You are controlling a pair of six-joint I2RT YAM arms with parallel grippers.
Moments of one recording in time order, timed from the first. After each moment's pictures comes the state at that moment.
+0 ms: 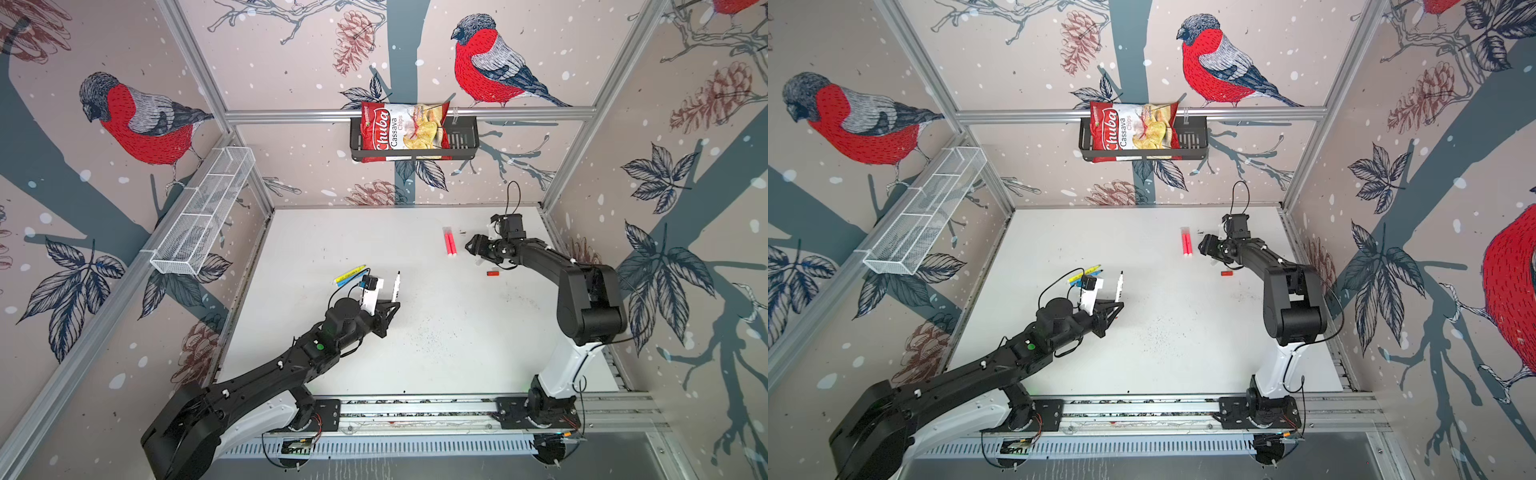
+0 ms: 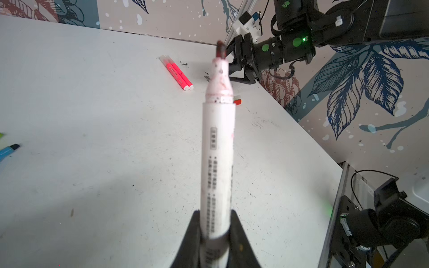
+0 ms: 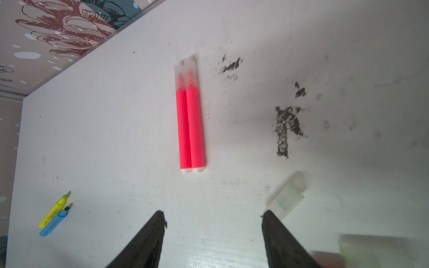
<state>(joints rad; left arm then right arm) -0.77 0.97 0.36 0.30 0.13 -0.42 0.14 1.87 1.26 -0.27 -0.30 0.35</state>
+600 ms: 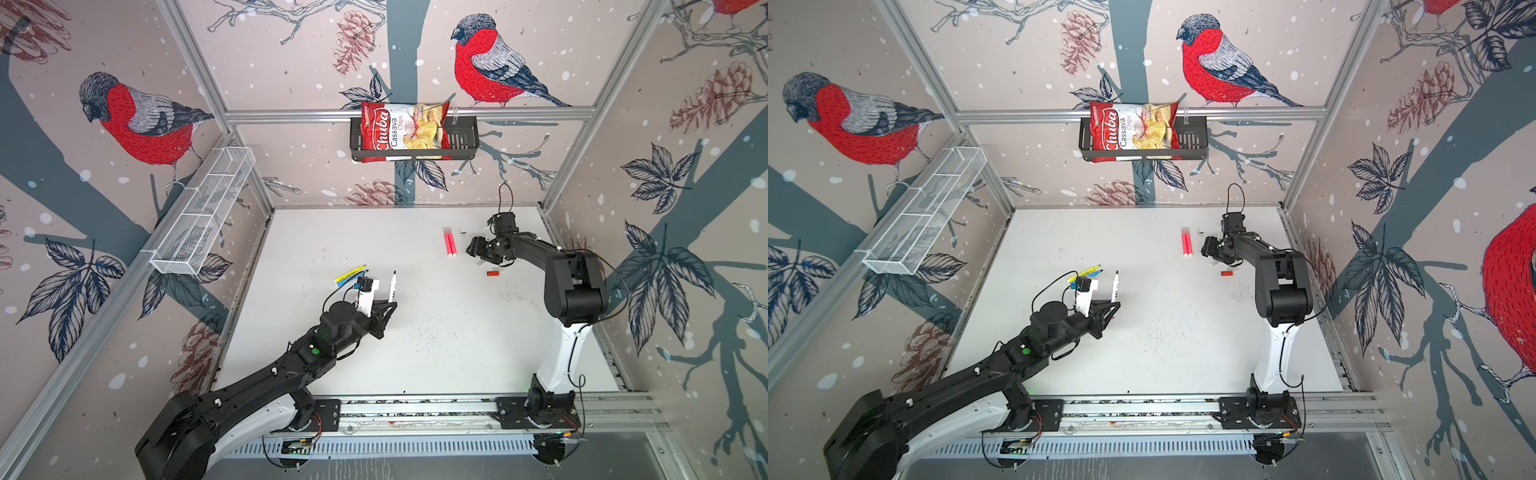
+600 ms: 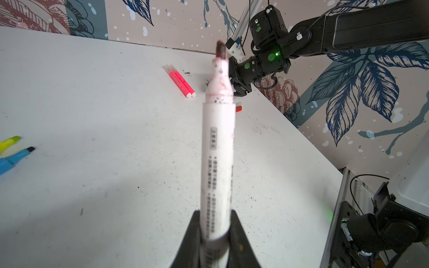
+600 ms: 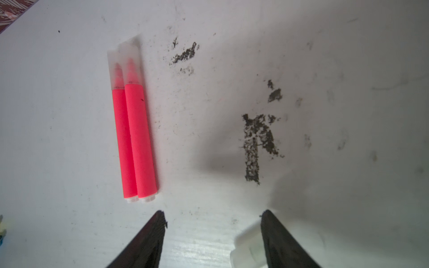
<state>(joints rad) -0.77 0.91 0.33 0.29 0.10 -0.42 0.13 2.04 1.37 -0.37 -0.24 0.30</state>
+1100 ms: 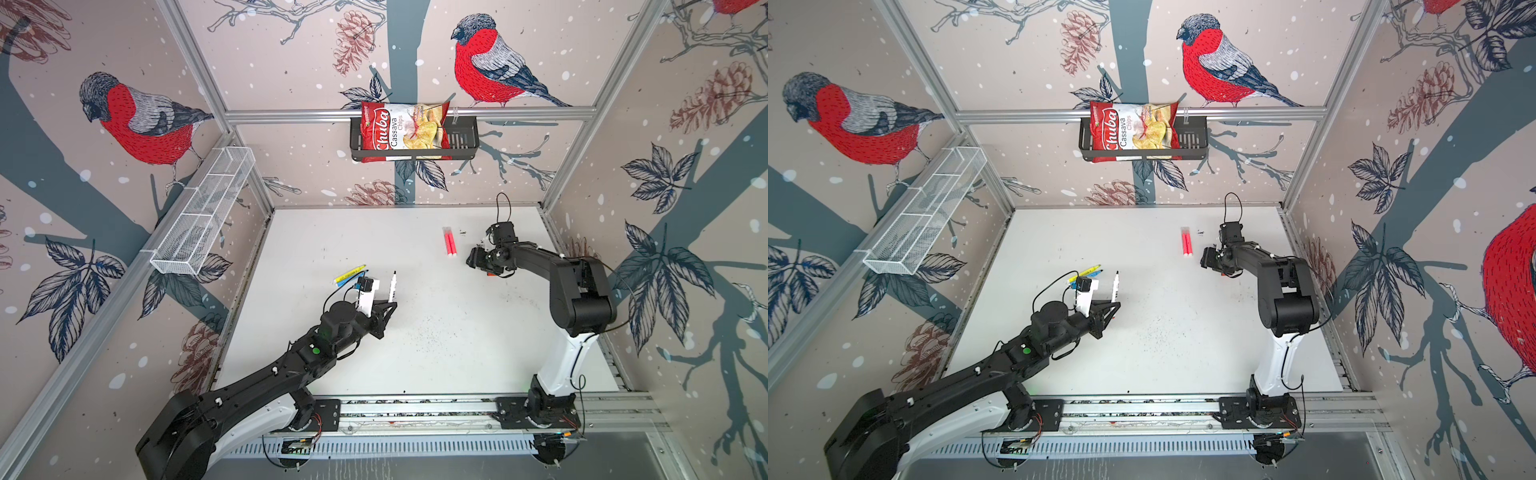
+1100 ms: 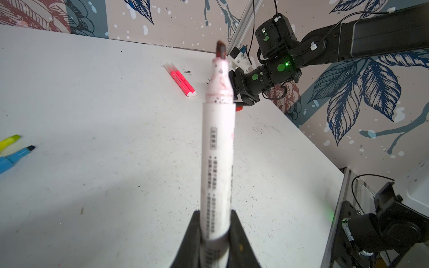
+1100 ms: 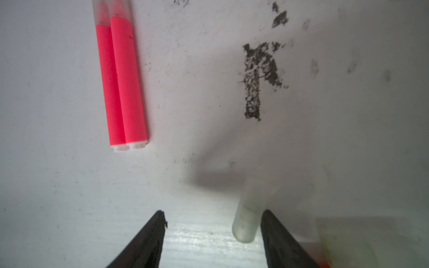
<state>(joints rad) -0.77 0.91 0.33 0.29 0.10 -0.42 0.16 1.93 1.21 -0.34 -0.22 0.29</state>
